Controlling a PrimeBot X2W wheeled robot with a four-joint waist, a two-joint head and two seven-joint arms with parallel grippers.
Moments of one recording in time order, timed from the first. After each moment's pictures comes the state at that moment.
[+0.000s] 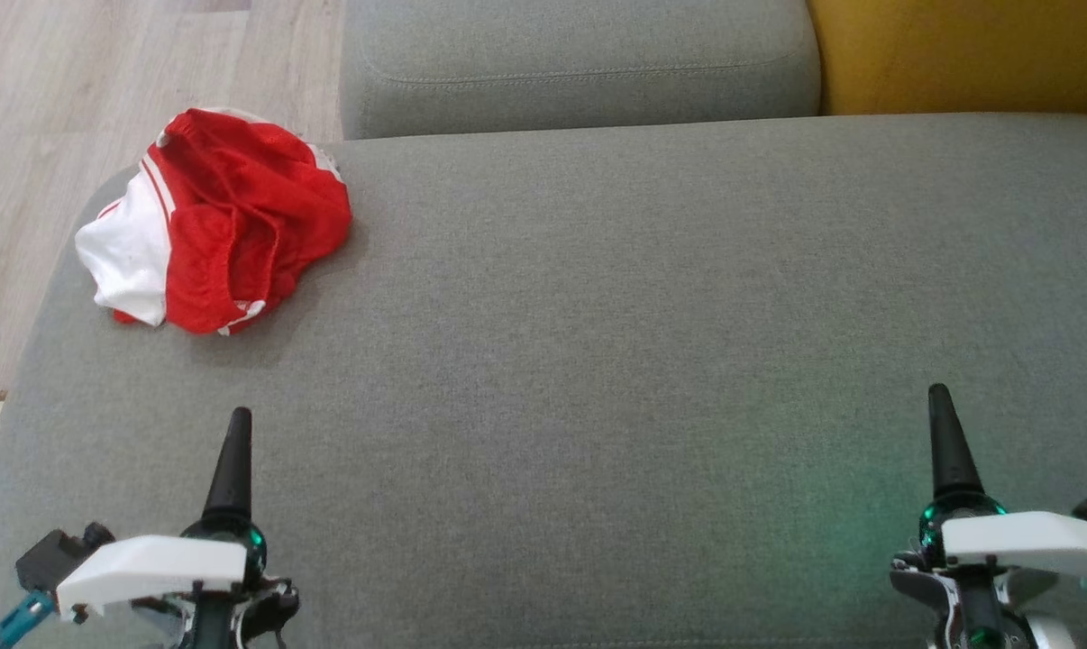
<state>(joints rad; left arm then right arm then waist) 0.04 0.03 0.00 0.19 -1.24 -0.06 0.00 0.02 -0.04 -0.03 0.22 1.22 0.12 0.00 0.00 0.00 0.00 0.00</state>
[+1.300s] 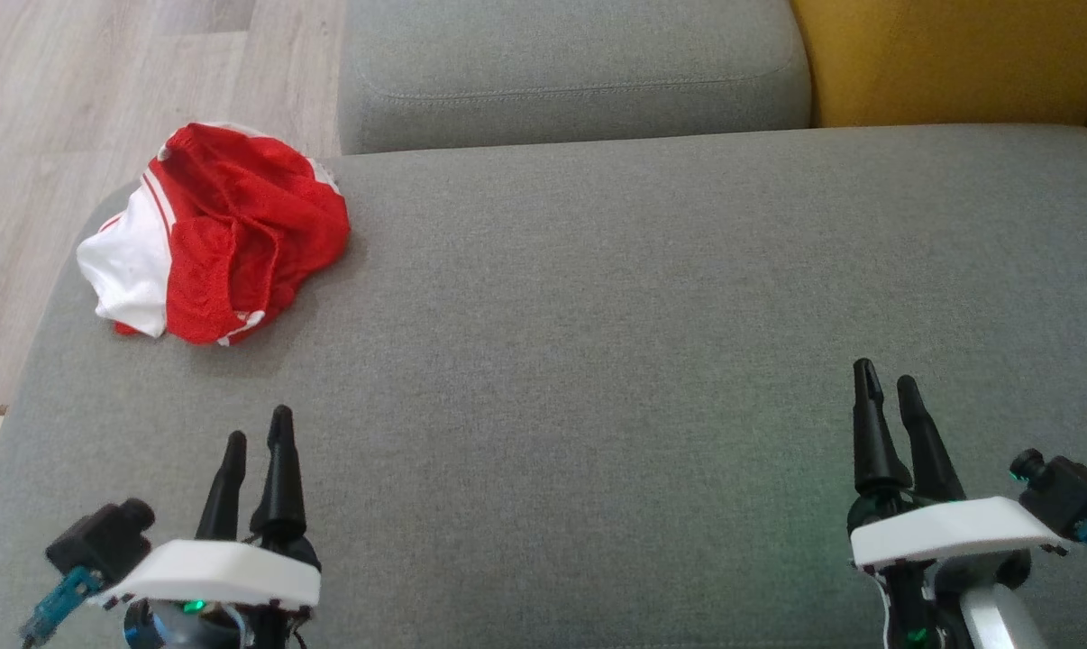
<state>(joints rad) 0.08 0.03 -0.07 0.08 -0.68 -0.01 -0.12 0.01 -0.04 0.08 0.16 0.71 0.12 -0.12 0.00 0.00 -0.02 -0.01</state>
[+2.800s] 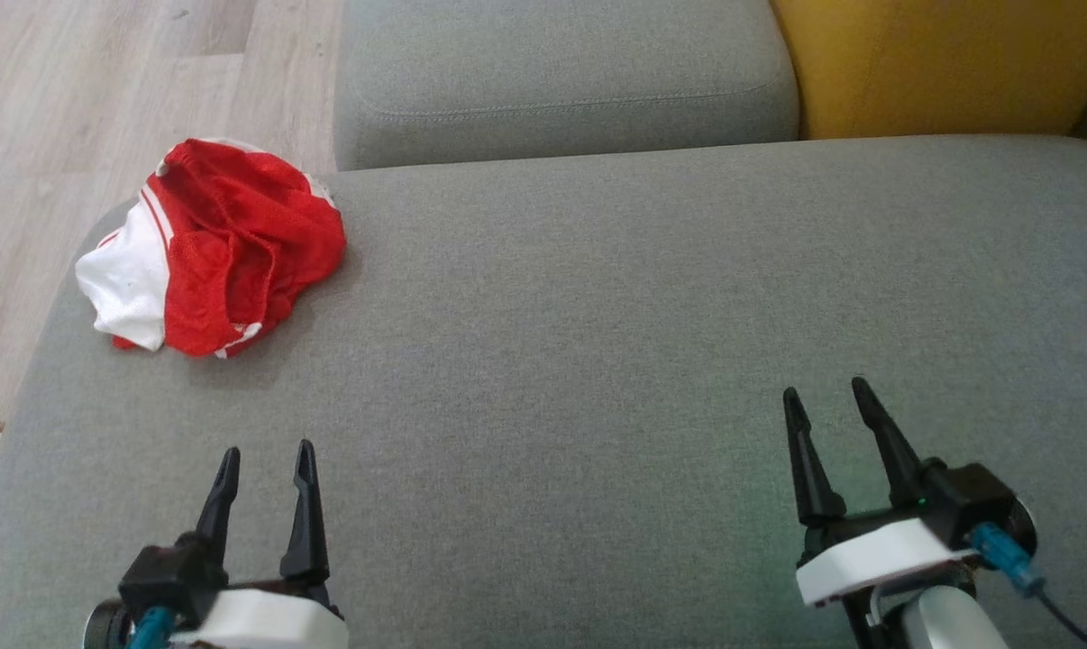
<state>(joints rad) 0.16 0.04 -0.10 0.06 -0.18 0.04 -0.24 -0.02 -0.04 0.12 0.26 0.14 0.12 -0.24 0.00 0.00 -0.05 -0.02</state>
